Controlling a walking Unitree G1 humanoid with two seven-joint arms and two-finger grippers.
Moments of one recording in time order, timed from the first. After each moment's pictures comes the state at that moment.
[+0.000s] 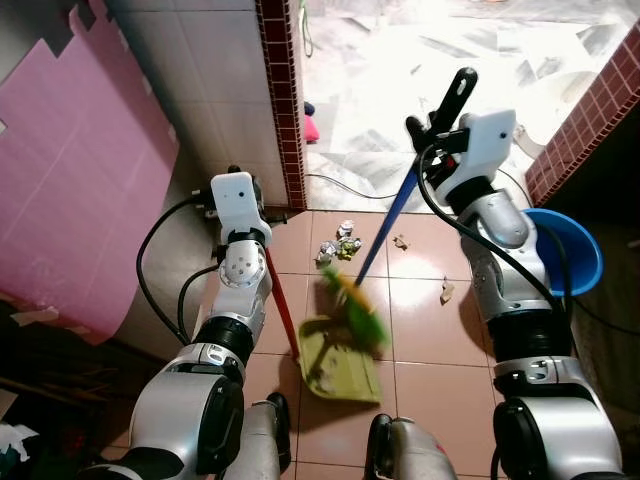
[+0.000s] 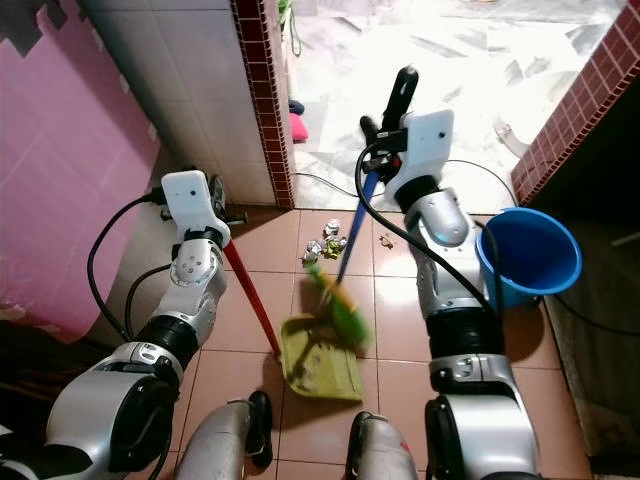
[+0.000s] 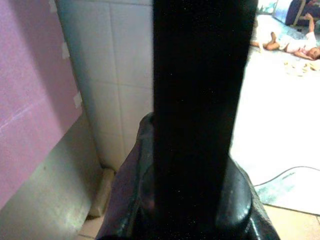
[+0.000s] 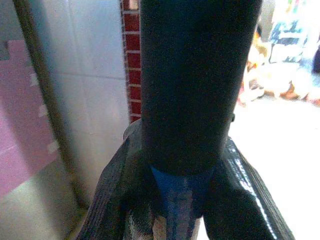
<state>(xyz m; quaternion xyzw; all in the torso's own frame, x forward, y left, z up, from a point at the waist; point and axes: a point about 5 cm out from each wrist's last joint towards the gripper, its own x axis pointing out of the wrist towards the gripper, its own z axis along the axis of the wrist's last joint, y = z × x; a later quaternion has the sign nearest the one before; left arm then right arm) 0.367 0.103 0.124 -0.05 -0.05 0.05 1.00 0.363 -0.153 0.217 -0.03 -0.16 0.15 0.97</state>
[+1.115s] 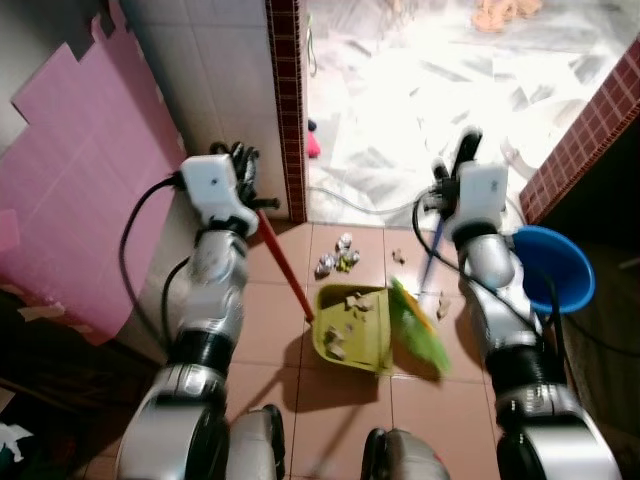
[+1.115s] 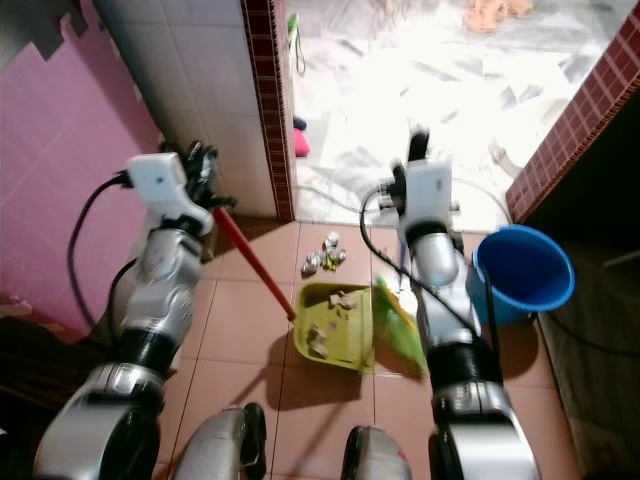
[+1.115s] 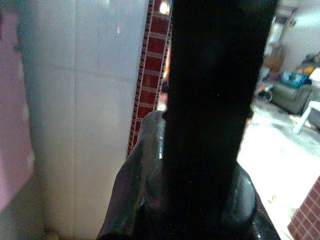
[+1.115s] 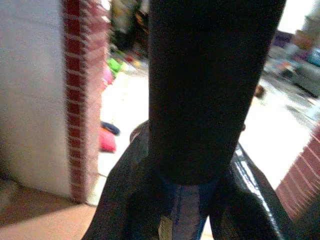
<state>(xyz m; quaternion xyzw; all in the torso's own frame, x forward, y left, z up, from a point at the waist) 0.353 0.124 0.160 -0.10 -0.16 -0.07 0.98 0.346 -0.176 0.146 -0.10 -0.08 -0.01 0.99</state>
